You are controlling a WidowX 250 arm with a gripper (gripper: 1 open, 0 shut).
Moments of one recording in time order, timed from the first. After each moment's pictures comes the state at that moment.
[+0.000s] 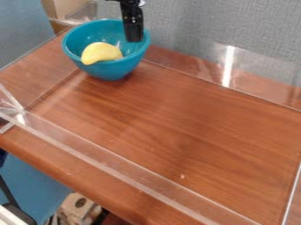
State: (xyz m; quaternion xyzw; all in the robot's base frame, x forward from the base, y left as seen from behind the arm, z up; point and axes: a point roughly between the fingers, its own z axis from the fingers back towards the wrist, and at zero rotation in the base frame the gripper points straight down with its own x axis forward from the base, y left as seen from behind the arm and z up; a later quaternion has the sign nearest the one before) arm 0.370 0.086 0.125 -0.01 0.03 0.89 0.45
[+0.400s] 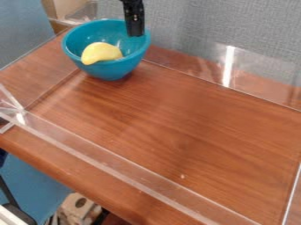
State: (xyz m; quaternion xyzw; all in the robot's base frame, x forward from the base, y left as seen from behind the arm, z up) arm 0.370 0.084 0.131 0.00 0.04 0.89 0.46
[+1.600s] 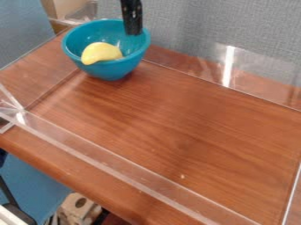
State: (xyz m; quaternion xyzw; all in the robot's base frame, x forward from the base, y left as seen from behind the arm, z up) arm 0.369 0.077 0.141 0.01 0.05 0.89 0.44
